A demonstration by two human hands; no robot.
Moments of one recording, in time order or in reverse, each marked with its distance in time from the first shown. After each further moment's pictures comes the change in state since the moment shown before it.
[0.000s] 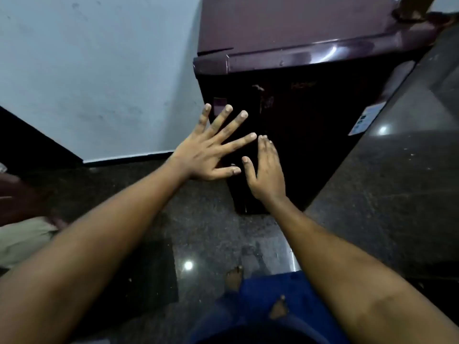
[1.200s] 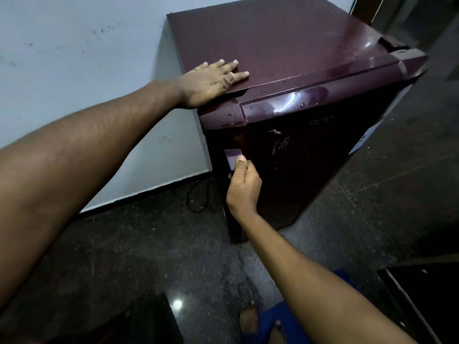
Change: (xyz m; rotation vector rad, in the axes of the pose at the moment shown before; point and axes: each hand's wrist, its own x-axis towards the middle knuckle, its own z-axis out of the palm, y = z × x) left_hand 0.167 -0.233 0.022 -0.564 -0.285 0.043; right_hand 0.118 -0.116 0.082 0.556 0.480 0.582
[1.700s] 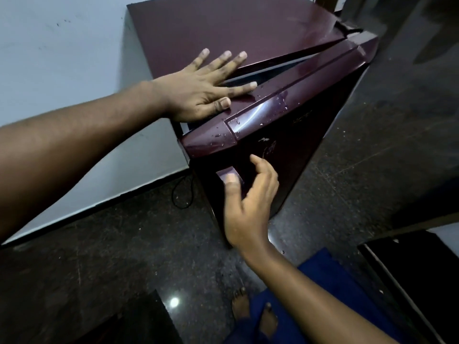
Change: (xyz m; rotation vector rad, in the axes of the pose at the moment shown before) left_hand -0.001 0.062 0.008 0.290 0.055 0.392; right_hand -0.072 -0.043 -0.107 -0.182 0.057 -0.259
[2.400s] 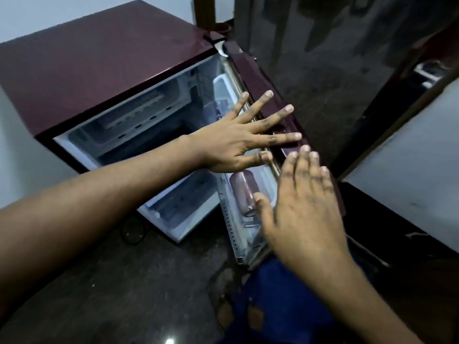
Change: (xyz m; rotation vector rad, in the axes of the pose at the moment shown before) left_hand 0.149 0.226 -0.009 -0.113 0.163 0.518; right_hand -0.003 -0.032 -0.222 -1.136 -0.112 0.209
